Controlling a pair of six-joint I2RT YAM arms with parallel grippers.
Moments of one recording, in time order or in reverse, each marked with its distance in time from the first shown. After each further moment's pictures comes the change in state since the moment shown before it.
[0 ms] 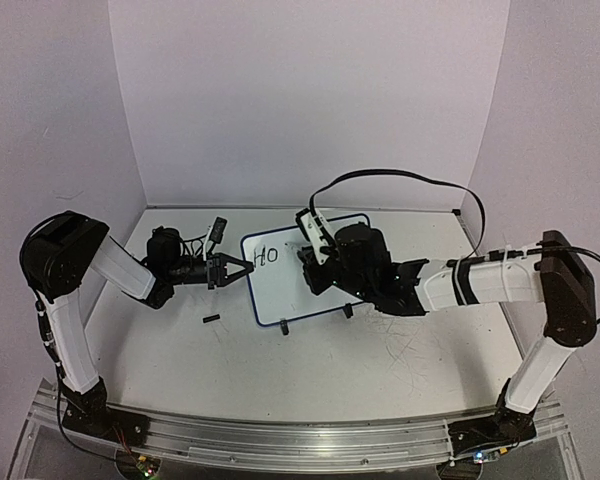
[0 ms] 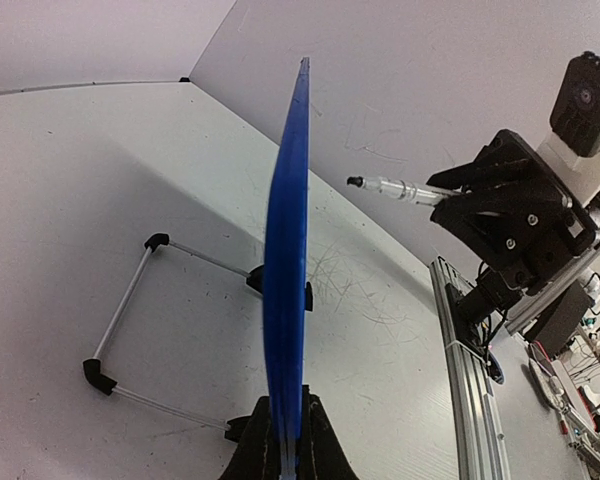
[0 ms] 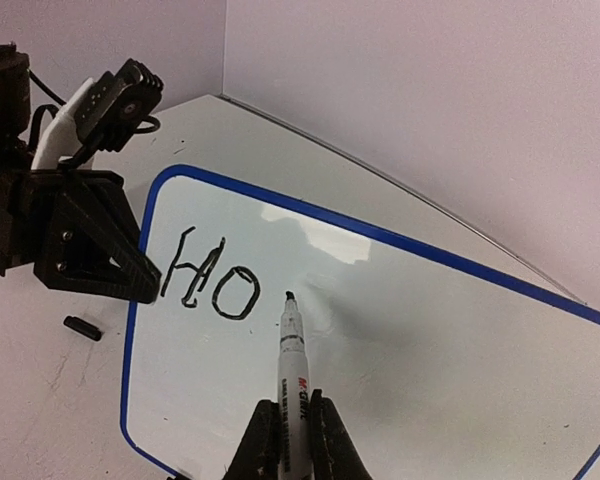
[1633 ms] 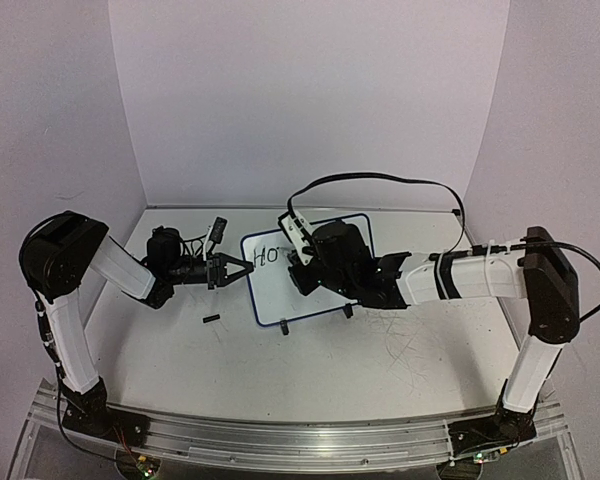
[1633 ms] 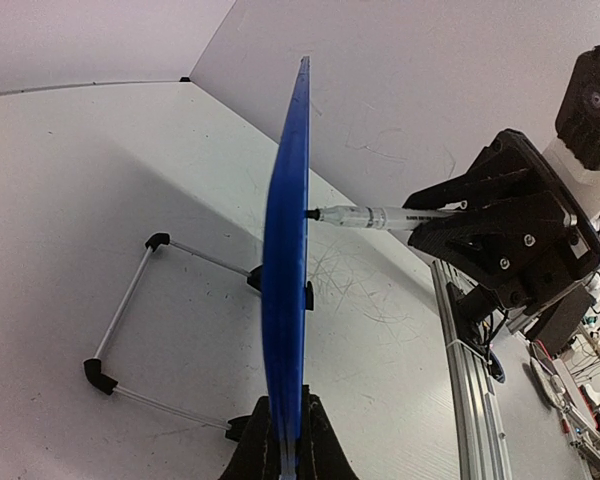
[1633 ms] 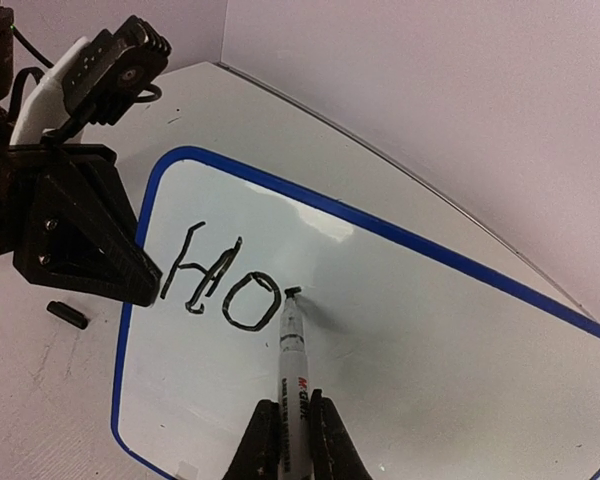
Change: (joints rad) left arm 0.000 -0.004 0.000 -0.009 -0.001 0.008; right arm 0.020 0.096 0.144 -0.140 0.042 -0.021
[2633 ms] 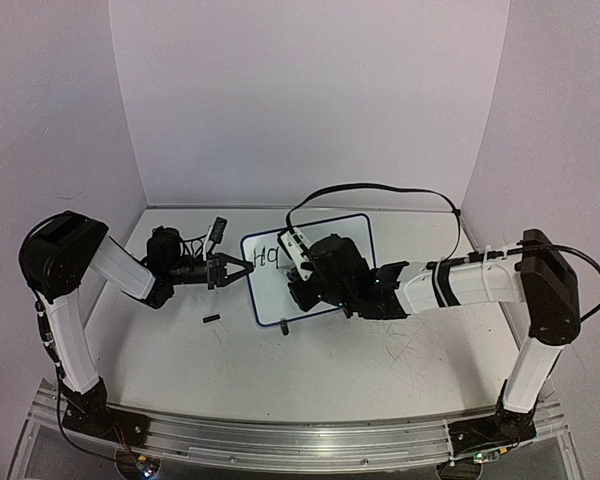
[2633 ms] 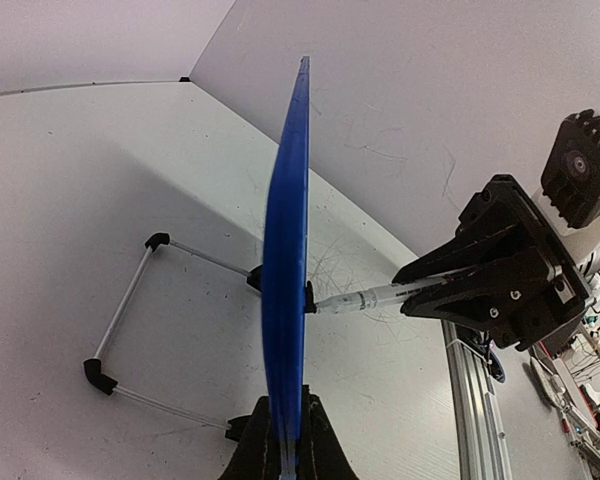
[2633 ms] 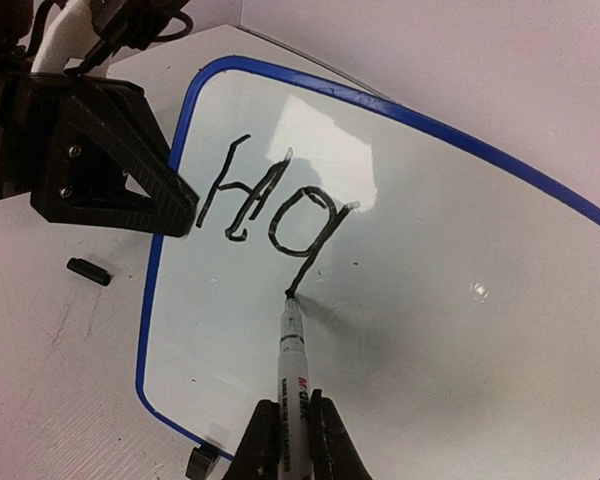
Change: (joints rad) left arm 0.000 -0.001 0.000 -0.001 0.000 0.001; right arm 0.031 0.000 -0.049 -0.036 -0.021 0.075
